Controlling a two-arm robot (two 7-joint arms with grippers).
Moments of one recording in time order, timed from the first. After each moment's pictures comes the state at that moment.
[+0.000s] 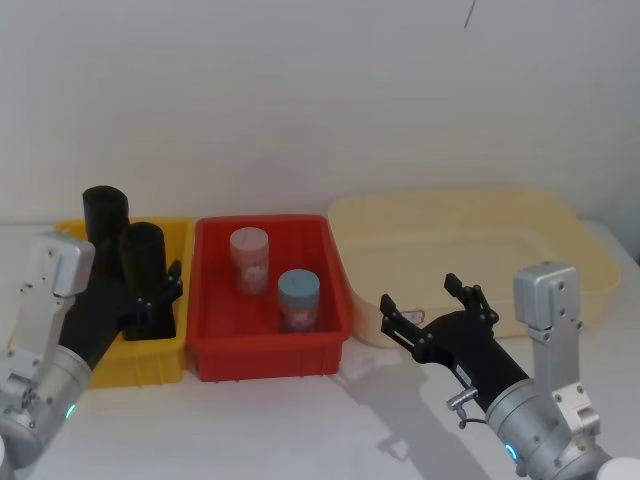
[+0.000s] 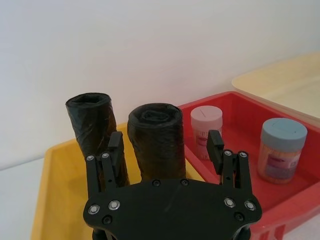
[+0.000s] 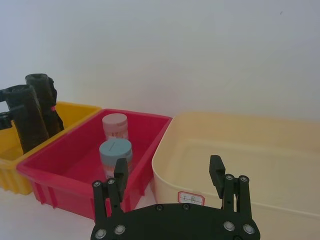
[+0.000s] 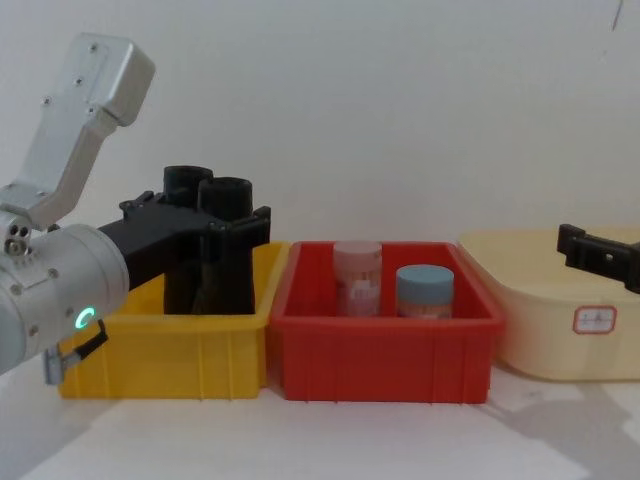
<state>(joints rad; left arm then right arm) -0.34 0.28 0.41 -1.43 -0.24 -0.07 -0.11 -0.01 0.34 -0.23 -1.77 0.29 0.03 0.07</state>
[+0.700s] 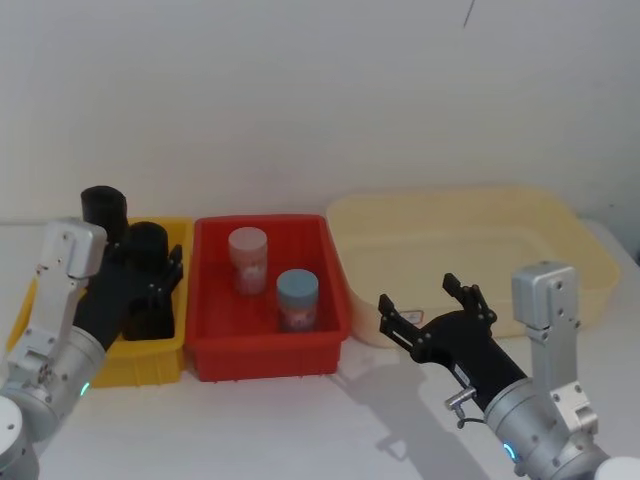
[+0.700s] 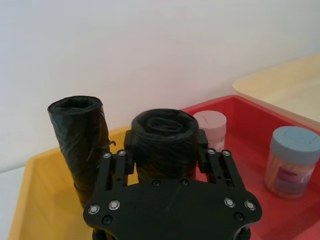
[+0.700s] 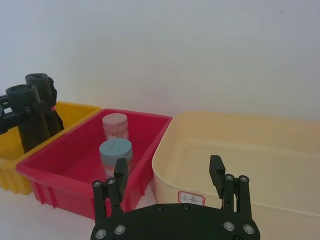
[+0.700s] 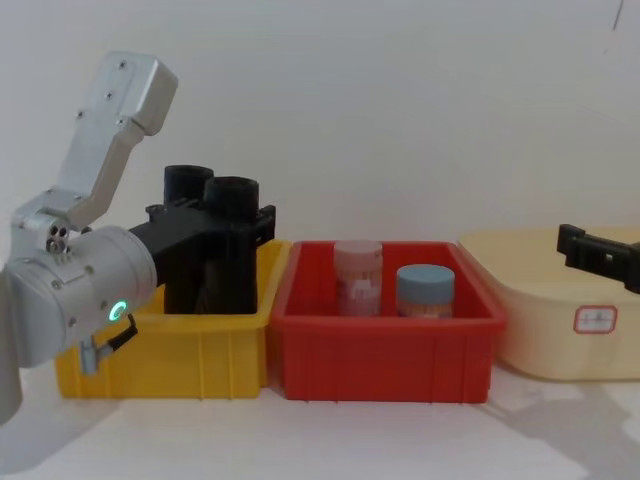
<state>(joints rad) -0.44 0.21 0.41 -1.25 -0.25 -0.12 -0.17 -0.01 0.34 -0.23 -1.77 0.29 0.03 0.07</state>
